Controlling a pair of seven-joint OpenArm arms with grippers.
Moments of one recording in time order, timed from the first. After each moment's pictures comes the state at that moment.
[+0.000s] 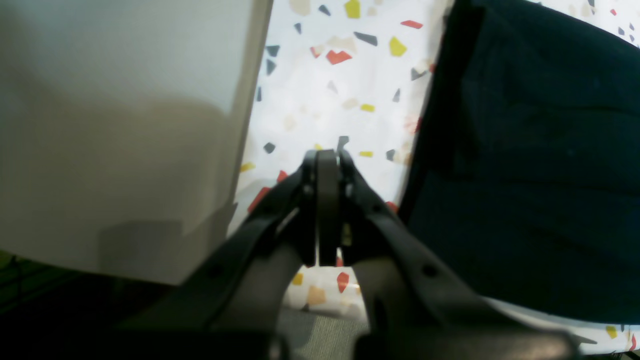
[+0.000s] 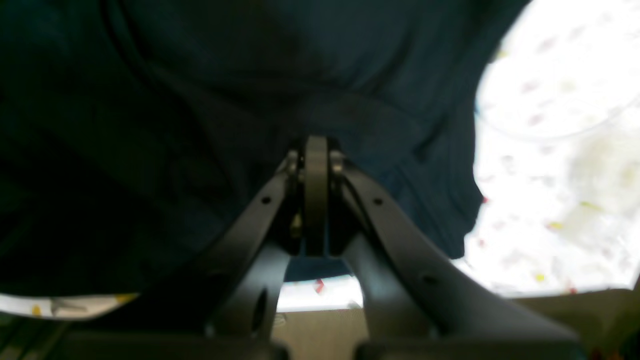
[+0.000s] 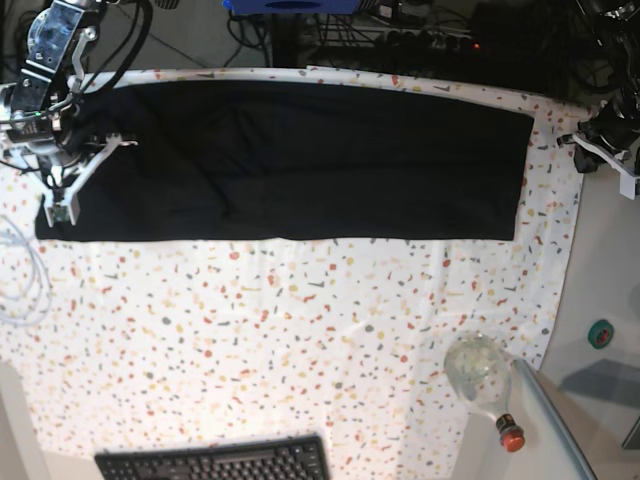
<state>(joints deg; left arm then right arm) 17.1 -21.4 -41.1 78.0 -23.9 -33.5 40.9 -13.4 -4.7 28.7 100.8 -8.4 28.7 -56.4</state>
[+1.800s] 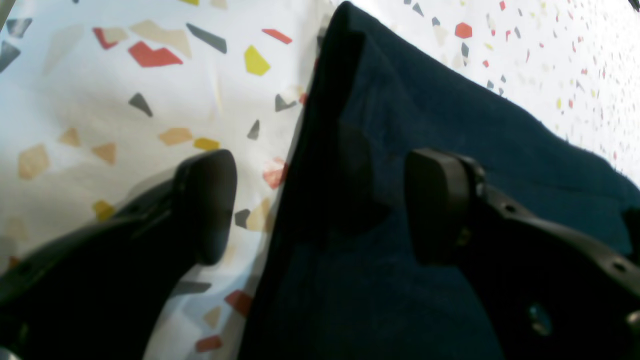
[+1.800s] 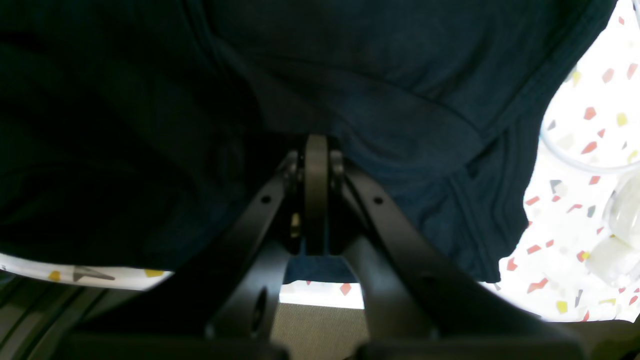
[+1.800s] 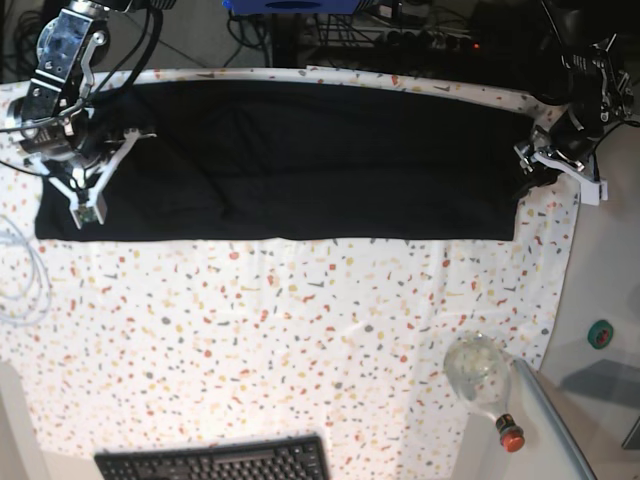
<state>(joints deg) 7.7 -20.1 -33.2 55.0 -36.5 -40.8 32.3 -11.8 -6.0 27.6 99.3 -8.4 35.7 -59.4</state>
